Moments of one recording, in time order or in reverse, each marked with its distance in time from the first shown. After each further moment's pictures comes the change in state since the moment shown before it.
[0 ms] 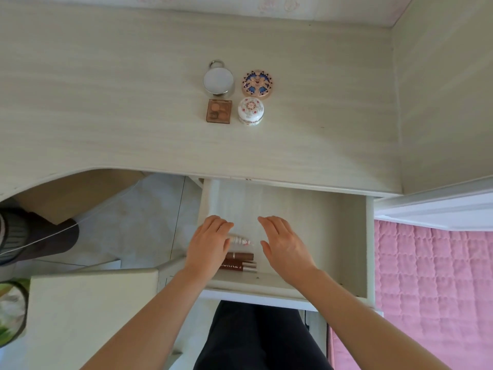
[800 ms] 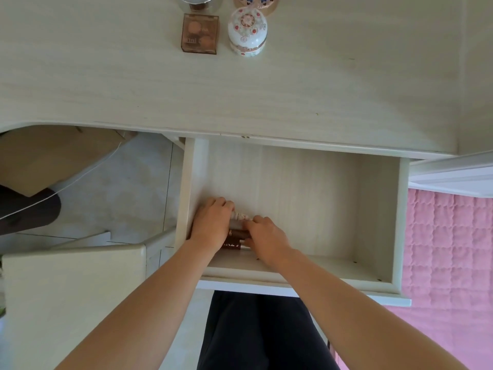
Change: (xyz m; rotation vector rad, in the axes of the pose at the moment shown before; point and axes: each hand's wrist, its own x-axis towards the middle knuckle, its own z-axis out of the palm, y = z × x) left_hand 0.025 -0.017 0.092 0.013 -0.276 -0.130; right_hand 0.012 0.022 0.115 0.008 -0.518 0.194
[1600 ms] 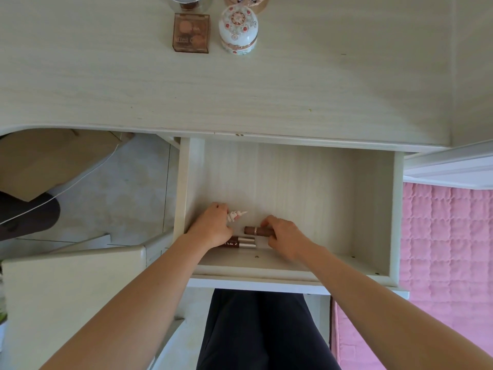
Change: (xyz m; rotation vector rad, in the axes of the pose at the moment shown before) left_hand 0.000 0.004 -0.016 -0.217 -0.356 -0.132; right_hand -0.018 0.042 -0.014 0.324 -0.136 0.163
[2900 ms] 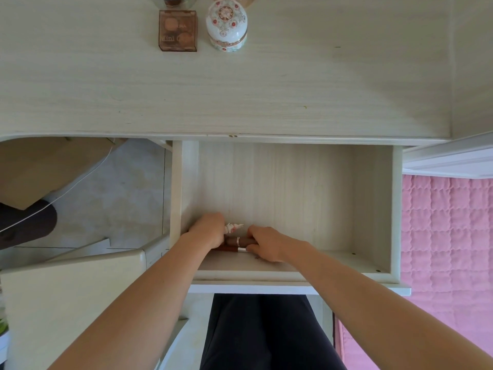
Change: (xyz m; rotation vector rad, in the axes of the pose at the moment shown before) left_hand 0.017 0.002 0.003 0.279 -0.293 -0.177; right_hand 0.011 -0.024 0.013 -0.066 -0.265 -0.058
